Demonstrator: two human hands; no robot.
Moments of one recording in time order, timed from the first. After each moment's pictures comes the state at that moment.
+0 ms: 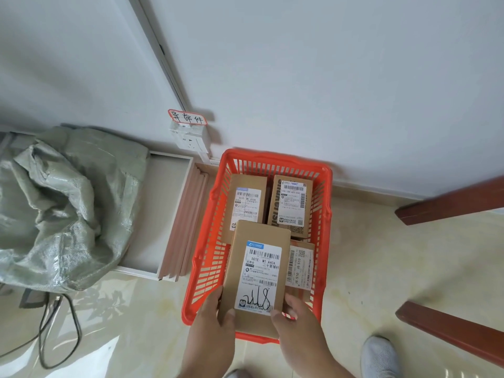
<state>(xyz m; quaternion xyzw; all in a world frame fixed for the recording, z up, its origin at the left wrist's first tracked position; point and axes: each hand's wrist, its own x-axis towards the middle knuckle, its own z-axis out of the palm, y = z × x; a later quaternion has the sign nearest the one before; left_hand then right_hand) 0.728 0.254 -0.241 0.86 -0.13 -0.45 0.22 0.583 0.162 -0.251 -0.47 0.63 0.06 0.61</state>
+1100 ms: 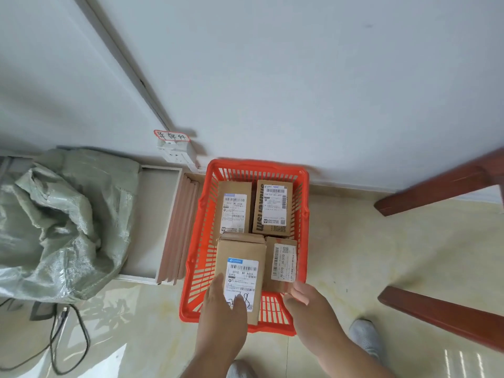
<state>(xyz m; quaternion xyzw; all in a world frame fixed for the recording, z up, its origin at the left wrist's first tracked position) 0.700 0.210 -0.182 0.87 -0.13 -0.44 0.19 0.552 0.121 -0.181 -0.42 0.65 0.06 0.63</state>
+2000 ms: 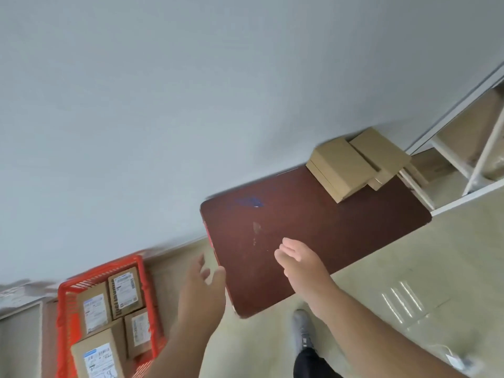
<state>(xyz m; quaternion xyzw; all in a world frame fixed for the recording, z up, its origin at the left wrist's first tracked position) 0.318 0.006 0.191 0.76 -0.33 -0.47 0.30 0.119 -0.027 0.198 -0.36 0.71 -0.23 0.56</state>
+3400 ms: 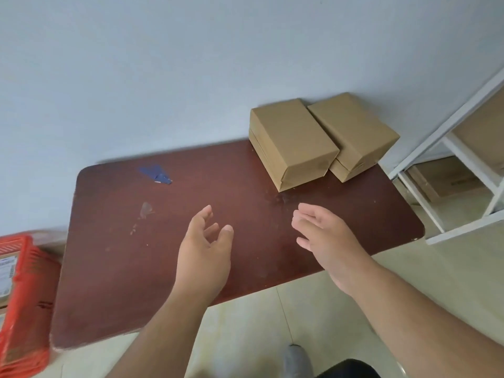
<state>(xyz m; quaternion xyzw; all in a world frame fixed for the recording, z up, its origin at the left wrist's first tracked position) -0.002 -0.084 0.019 0.75 -0.37 -0.40 0.38 -0.207 -0.130 0.030 -0.42 0.65 -0.29 0.56</state>
